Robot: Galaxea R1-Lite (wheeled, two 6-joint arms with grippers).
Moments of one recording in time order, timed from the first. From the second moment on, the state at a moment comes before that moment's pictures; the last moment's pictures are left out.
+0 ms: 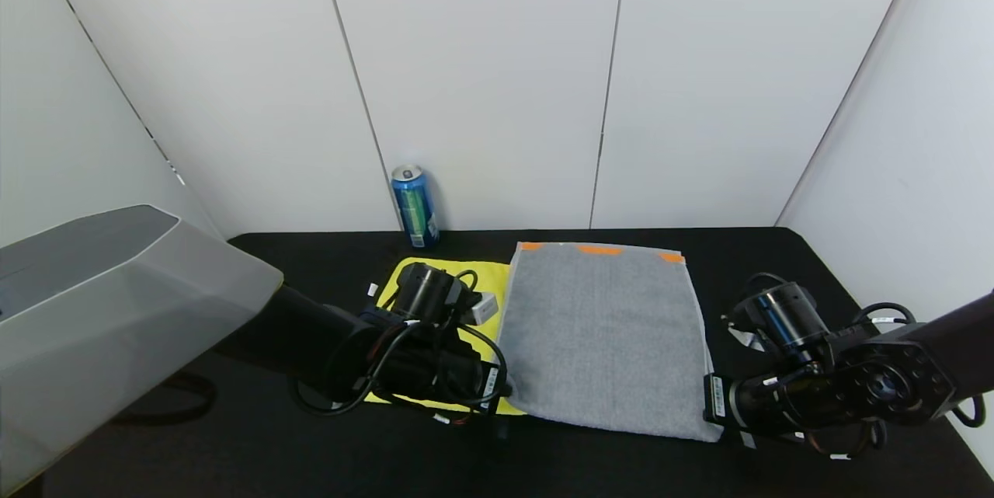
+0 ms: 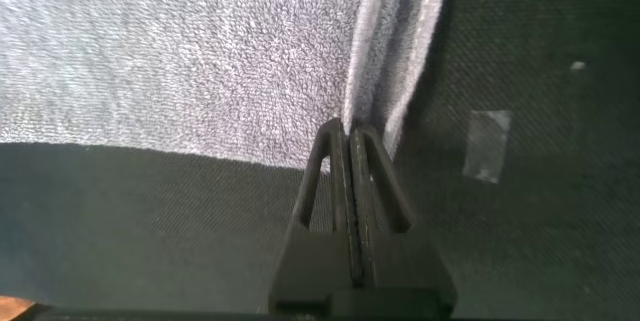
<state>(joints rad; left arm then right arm) -0.50 2.12 -1.07 -0.18 -0.33 -0.15 0.31 1.97 -0.81 -0.09 0.08 0.52</state>
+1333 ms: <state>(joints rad) -0.53 1.83 -0.87 -0.17 -0.27 -0.18 0.38 1.55 -0.66 0.05 0.08 0.57</state>
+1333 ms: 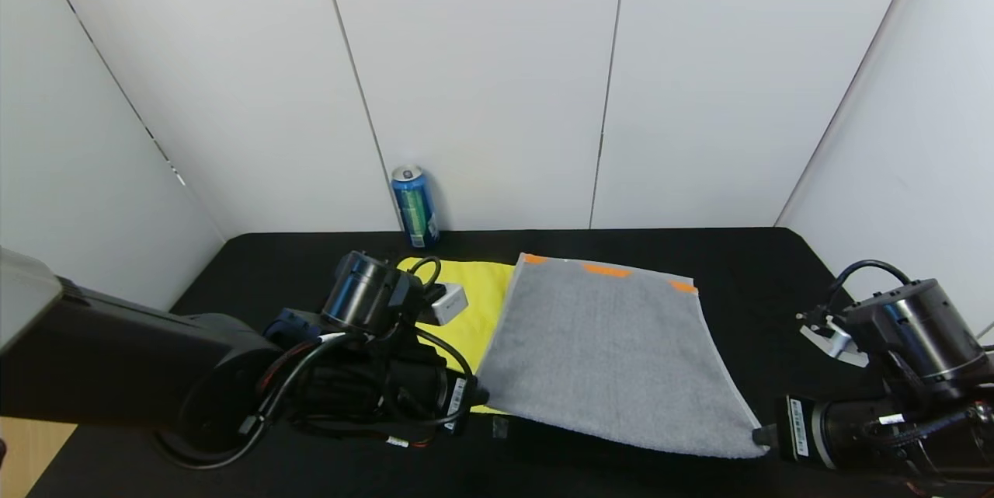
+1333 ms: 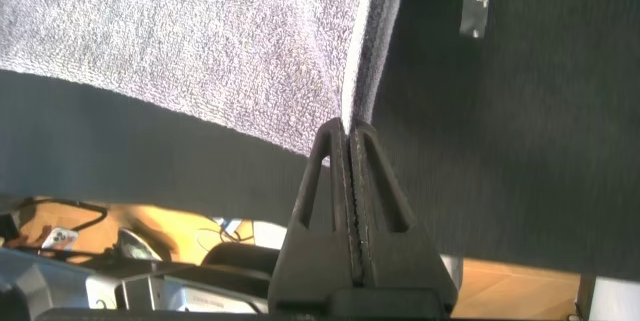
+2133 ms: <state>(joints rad) -0.55 1.71 -0.80 -0.17 -0.27 -0.18 0.40 1.47 -0.62 0.05 0.08 0.59</state>
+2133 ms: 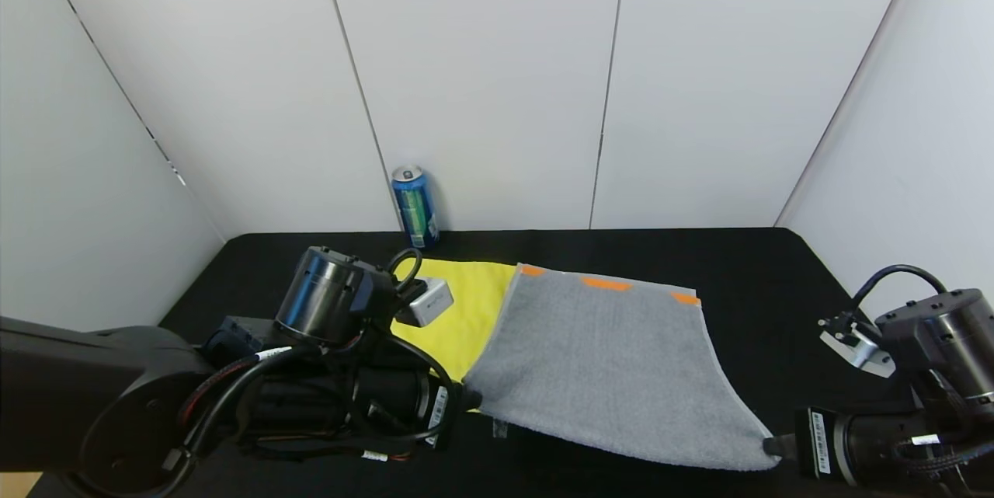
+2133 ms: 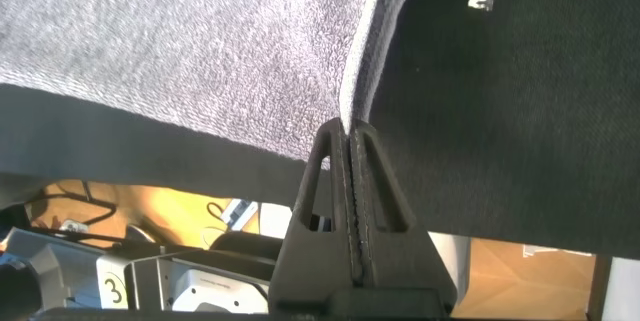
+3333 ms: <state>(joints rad) -0.51 1.96 -1.09 -0.17 -0.26 -0.12 0.25 1.69 -0.81 0.04 0.09 0.58</state>
